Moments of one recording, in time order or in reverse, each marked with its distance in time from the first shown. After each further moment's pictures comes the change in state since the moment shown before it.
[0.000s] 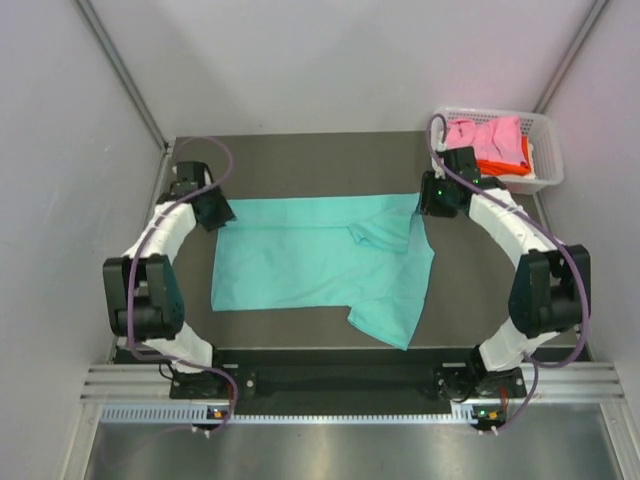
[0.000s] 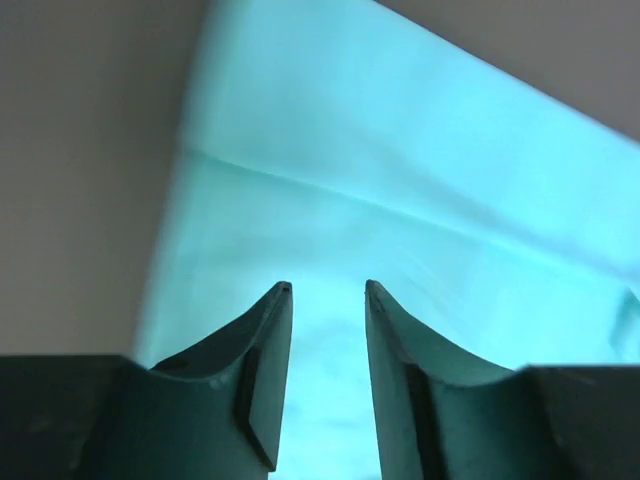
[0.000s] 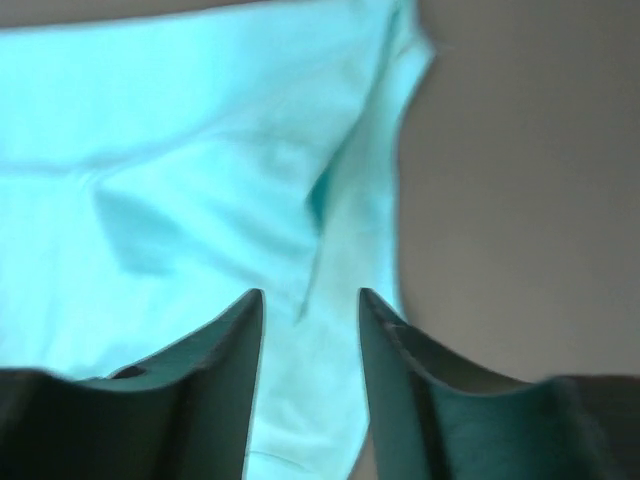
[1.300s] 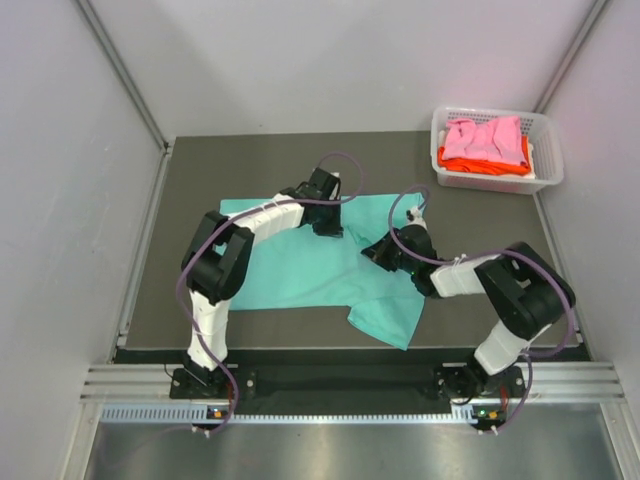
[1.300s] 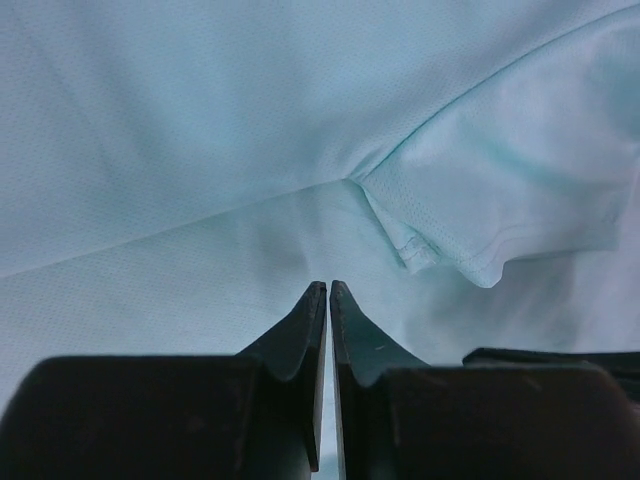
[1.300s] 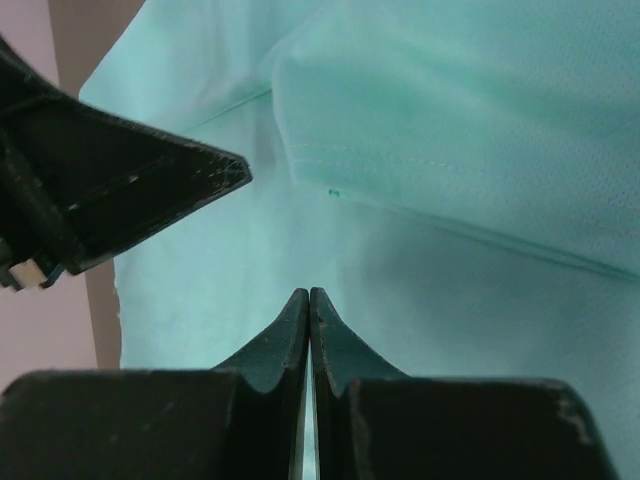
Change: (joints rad) left arm -0.672 0.397 0.274 0.120 0.041 -0.095; right arm 0.362 -0.031 -0.746 1.115 -0.021 0.727
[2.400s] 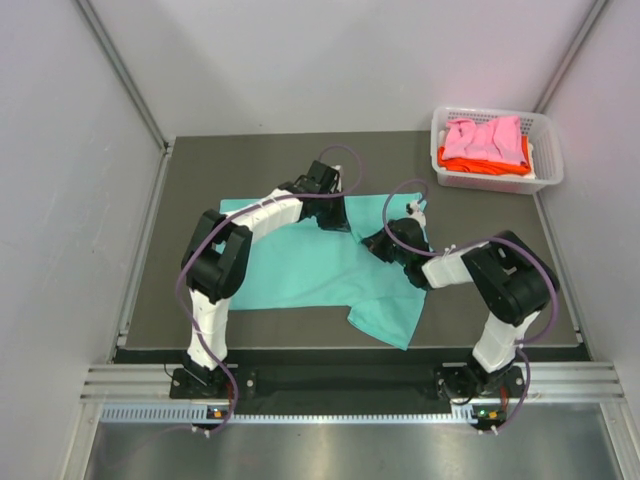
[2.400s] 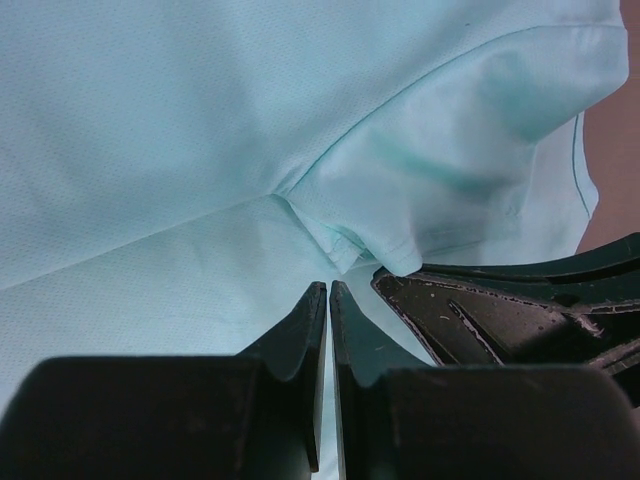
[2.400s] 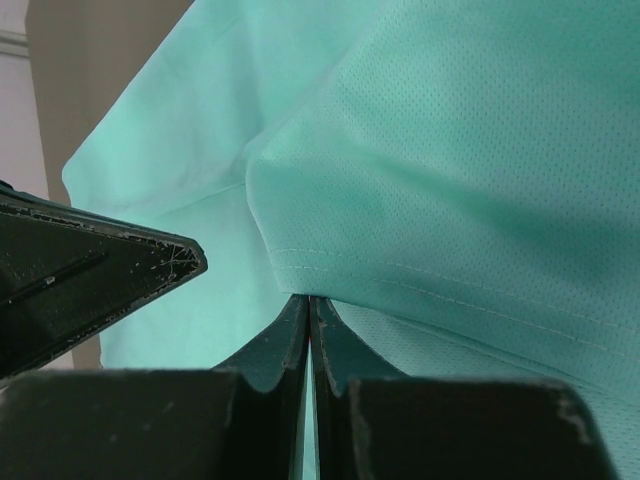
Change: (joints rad) left arm 0.027 0.009 0.053 0.008 0.143 -0.045; right arm -0.003 0.147 0.095 0.054 0.126 0.033
